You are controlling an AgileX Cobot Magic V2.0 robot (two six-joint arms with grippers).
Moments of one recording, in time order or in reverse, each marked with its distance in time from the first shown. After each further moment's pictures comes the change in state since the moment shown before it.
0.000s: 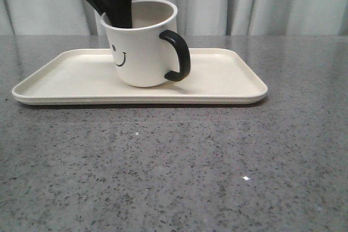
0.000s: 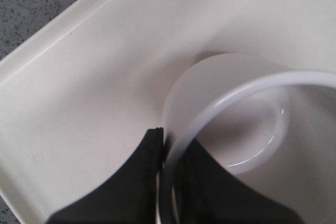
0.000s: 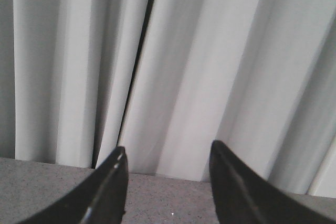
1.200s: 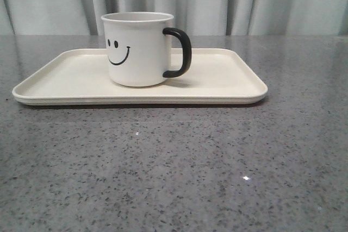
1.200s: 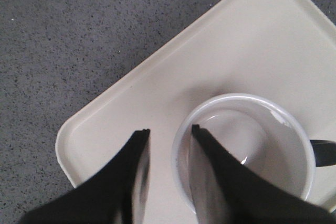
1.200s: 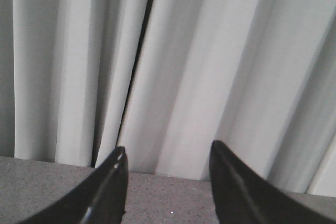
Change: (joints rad) left arm 0.000 -0.005 -0.275 0.072 0.128 0.000; right arm 0.000 0.000 0.000 -0.002 0.003 0.000
